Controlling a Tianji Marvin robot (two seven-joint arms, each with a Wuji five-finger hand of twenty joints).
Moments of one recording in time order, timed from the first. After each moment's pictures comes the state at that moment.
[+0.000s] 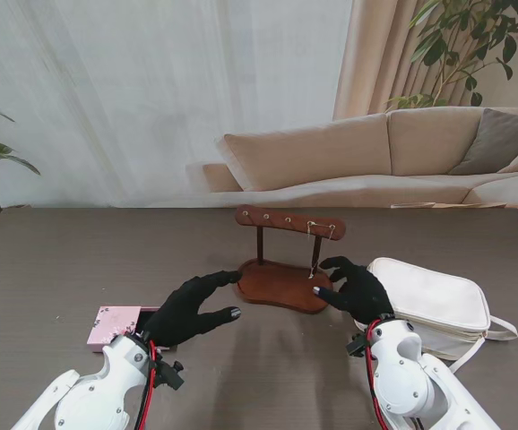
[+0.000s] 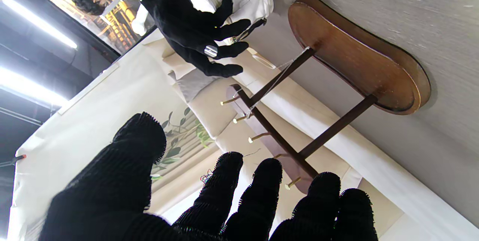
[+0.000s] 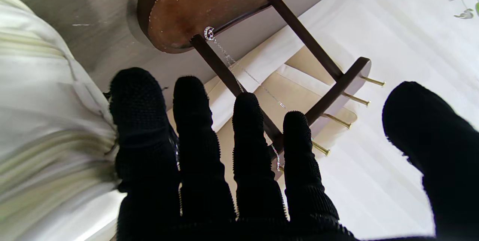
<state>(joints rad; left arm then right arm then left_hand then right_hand) 1.82 -1.11 -1.27 -1.86 0.36 -0.27 0.00 -1.64 -1.15 1.22 -1.60 -0.51 0.02 -0.26 0.68 -0.29 0.45 -0.07 0.51 0.29 0.11 0.30 0.53 0.33 0.07 0.28 0.30 0.47 0.07 0.32 0.03 0.34 0.18 0.57 0.21 -0.59 1.02 -0.08 0.42 -0.03 0.67 0.35 0.76 0.09 0.57 0.39 0.87 0.26 0.42 0.37 0.85 0.33 1.12 0.57</state>
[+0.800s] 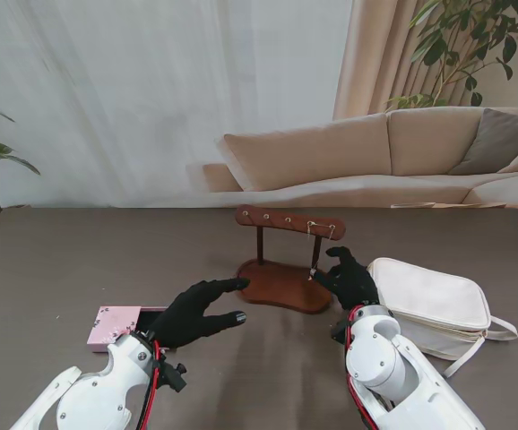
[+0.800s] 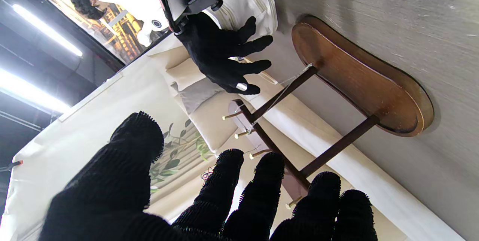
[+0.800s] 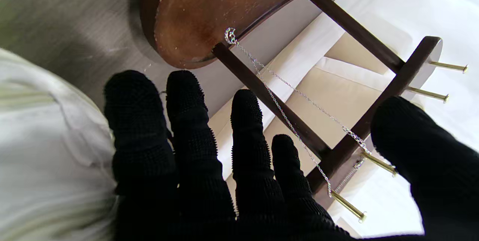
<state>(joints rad) 1.80 -1.10 -1.25 -1.85 0.32 -0.25 -0.06 -1.51 -1.21 1.12 -1.50 -0.36 0.25 -0.33 0.68 -0.29 0.42 -0.07 0.54 0.29 0.12 0.30 0.58 0.34 0.08 0.30 0.30 0.47 0.07 0.33 0.02 0.34 0.18 0.57 0.21 -0.47 1.02 -0.08 0.20 0.13 0.71 0.26 0.80 0.10 0.58 0.39 0.92 0.30 0.45 0.37 0.86 0.35 1.19 0.57</state>
